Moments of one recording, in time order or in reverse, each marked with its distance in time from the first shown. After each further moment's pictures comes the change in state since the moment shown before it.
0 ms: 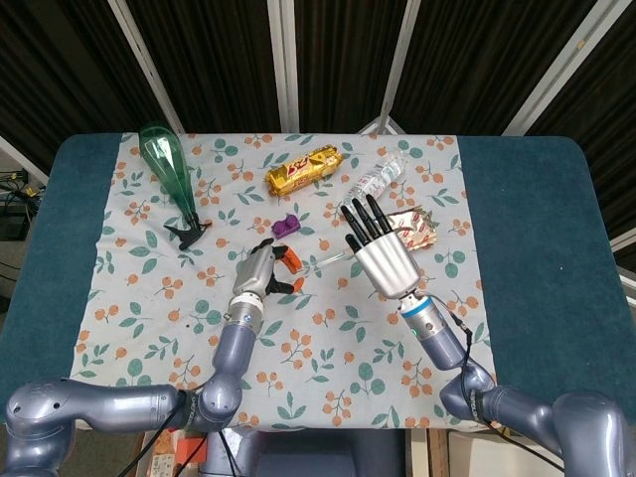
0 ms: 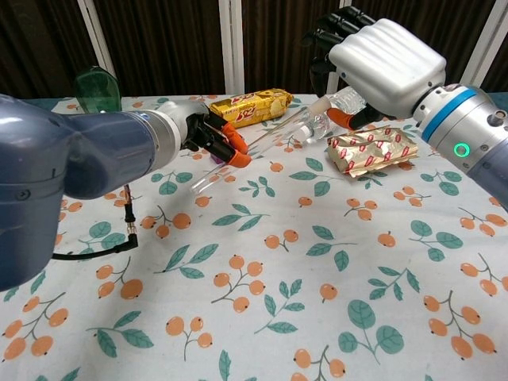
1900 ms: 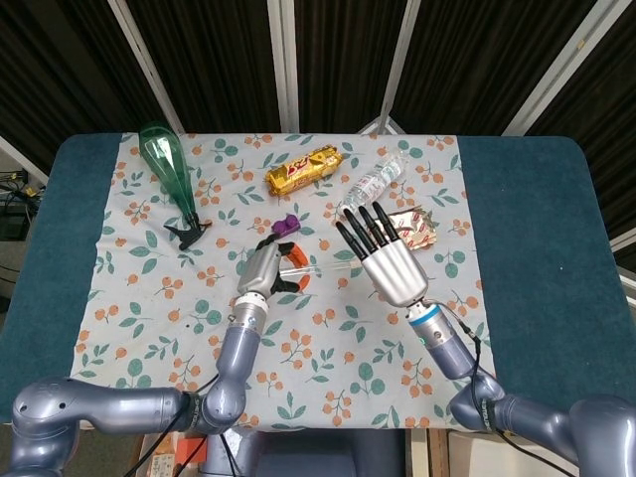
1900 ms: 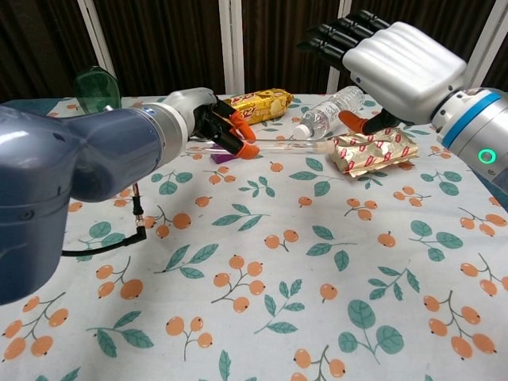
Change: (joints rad) left arm -0.006 -0.013 0.028 -0.001 0.097 0.025 -0.021; right arm -0.044 0.063 -0.030 -0.099 0.004 0.009 -0.037
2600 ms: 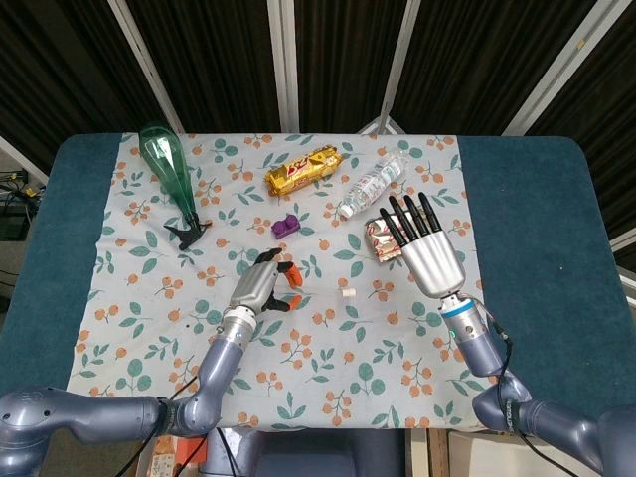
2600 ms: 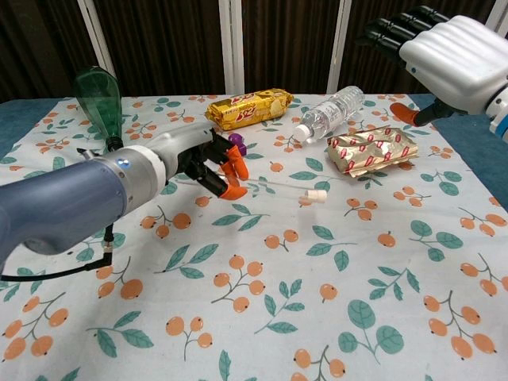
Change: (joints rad) left arm 0.102 0.056 0.204 0.056 0.243 -0.180 -0.126; right arm -0.063 0.075 0.012 0.000 0.068 -0.004 0.020
